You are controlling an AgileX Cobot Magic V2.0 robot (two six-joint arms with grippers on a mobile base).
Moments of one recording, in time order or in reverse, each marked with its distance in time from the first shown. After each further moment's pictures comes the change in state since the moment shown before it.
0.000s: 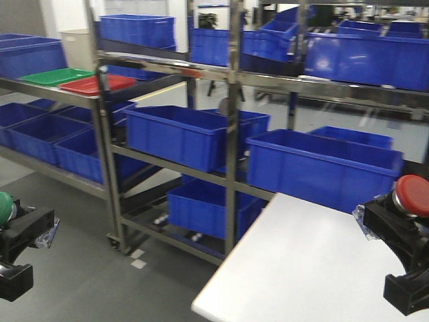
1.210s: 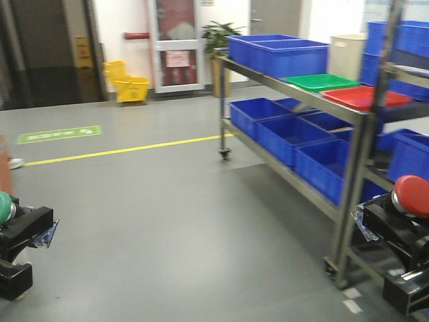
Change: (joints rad) left arm 0.000 0.000 0.000 0.000 0.000 0.000; right arm 0.000 0.000 0.000 0.000 0.000 0.000
